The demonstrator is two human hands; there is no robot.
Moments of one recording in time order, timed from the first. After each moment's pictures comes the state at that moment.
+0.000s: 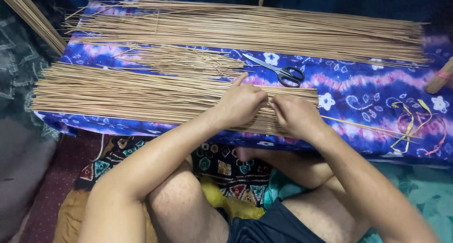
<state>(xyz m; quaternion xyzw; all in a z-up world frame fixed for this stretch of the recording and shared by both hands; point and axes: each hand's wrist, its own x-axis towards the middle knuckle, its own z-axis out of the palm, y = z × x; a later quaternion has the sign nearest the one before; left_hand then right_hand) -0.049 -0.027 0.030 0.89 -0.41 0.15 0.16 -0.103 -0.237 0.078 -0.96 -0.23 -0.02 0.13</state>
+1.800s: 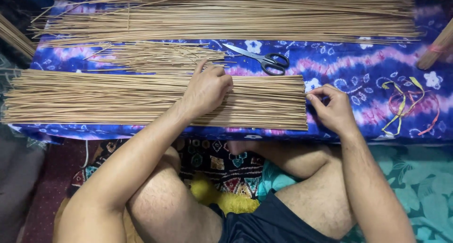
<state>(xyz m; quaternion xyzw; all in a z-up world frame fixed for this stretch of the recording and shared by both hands) -0.030 0.000 0.031 0.92 -0.35 0.16 0.10 -0.102 -0.377 -0.004 -0.90 -0.11 -0.17 0.40</state>
